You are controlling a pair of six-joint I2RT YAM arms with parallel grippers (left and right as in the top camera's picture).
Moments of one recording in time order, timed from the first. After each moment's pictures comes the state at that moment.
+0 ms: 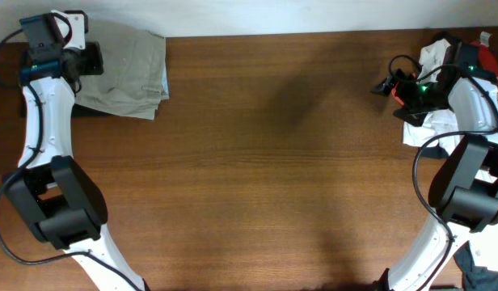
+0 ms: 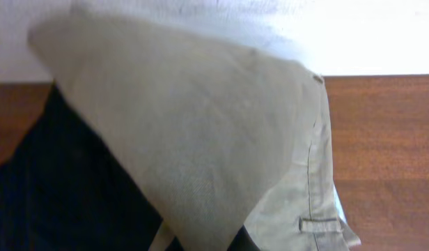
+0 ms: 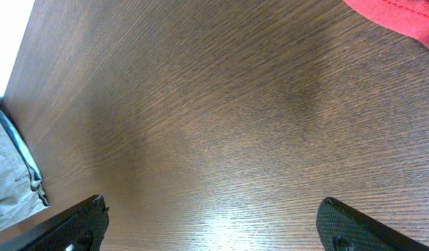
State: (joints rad) left arm 0.27 2.12 1.91 -0.50 0.16 0.21; right arm -0.36 2.16 1.76 -0.90 -0.57 0.27
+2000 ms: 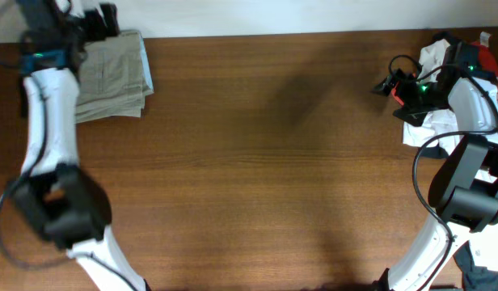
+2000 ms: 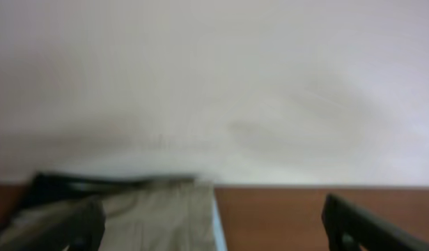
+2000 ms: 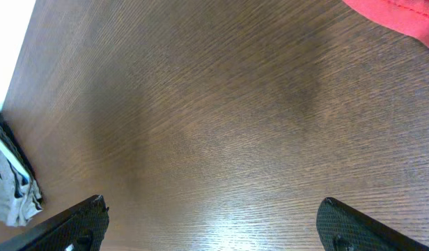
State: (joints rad) left arm 0.22 2.09 2.03 -0.36 0.27 0.01; right arm -0.36 2.16 1.76 -0.90 -0.57 0.28
